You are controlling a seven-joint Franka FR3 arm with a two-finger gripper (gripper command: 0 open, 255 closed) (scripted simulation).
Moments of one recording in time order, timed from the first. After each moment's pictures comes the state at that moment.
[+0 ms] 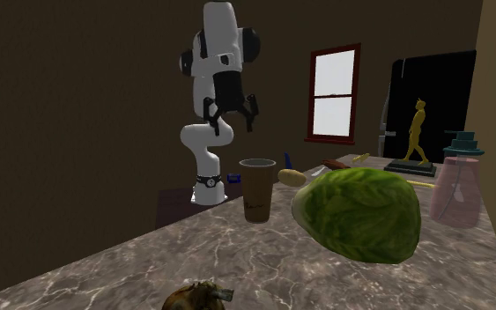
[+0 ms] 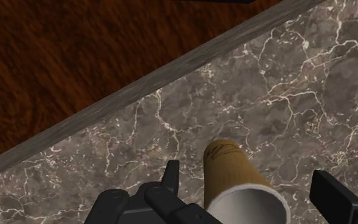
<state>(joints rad) 0.03 -0.24 -0.08 -2.08 0.09 1.93 -0.09</state>
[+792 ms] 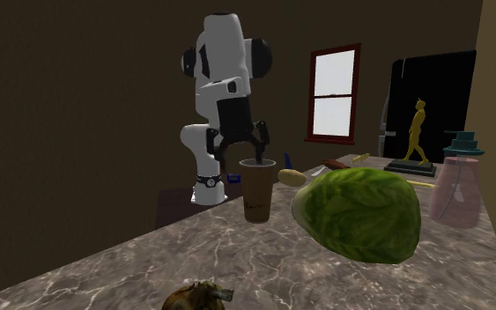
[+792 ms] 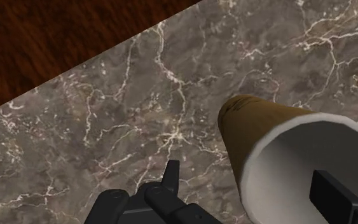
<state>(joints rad) 0.02 0.13 -0.10 -1.82 0.15 1.98 -0.18</state>
